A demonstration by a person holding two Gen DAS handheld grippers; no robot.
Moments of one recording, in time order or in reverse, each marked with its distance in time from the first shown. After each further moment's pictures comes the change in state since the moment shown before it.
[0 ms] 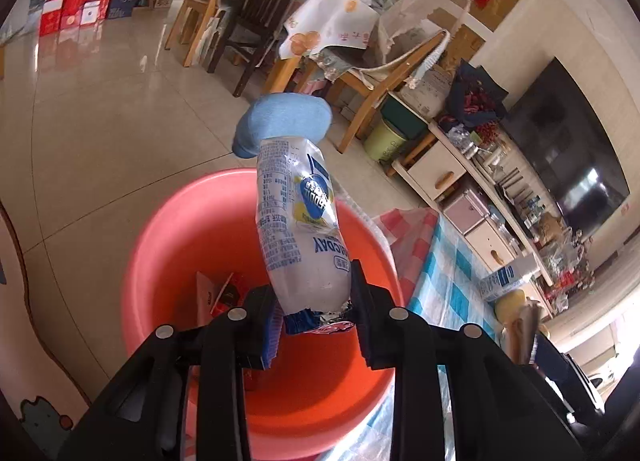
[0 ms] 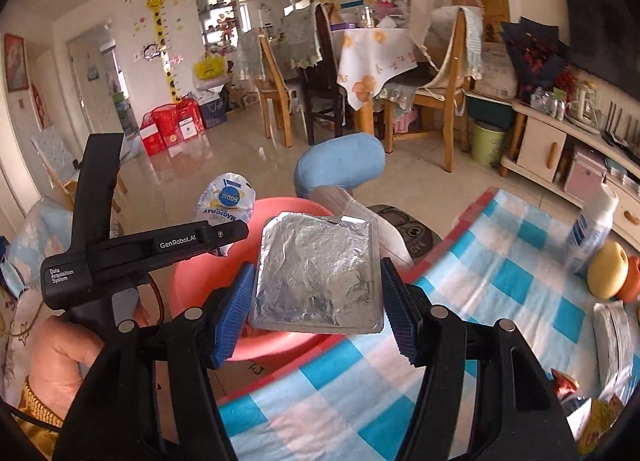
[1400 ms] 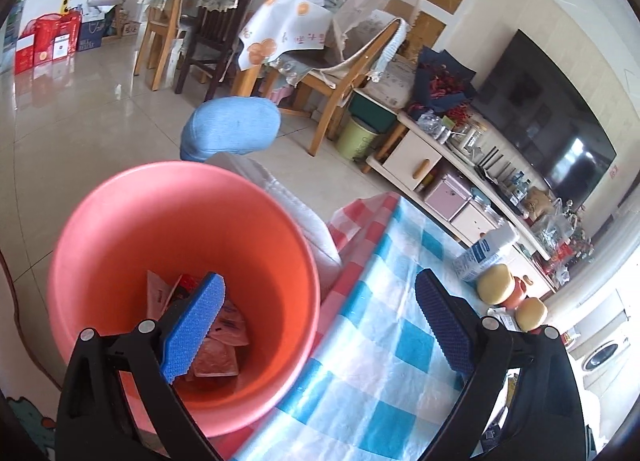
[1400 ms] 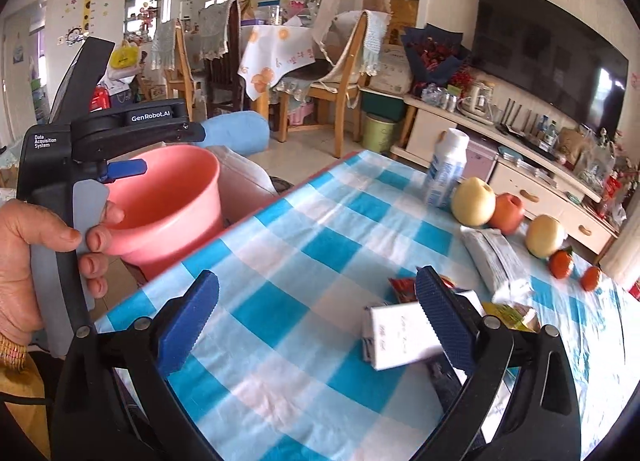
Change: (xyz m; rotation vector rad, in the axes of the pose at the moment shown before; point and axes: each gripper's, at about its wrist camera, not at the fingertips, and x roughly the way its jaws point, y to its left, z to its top) left arm 0.005 -0.091 -0.045 0.155 -0.046 -0.039; right arm -0.087 -0.035 -0.096 0.048 0.003 -0.417
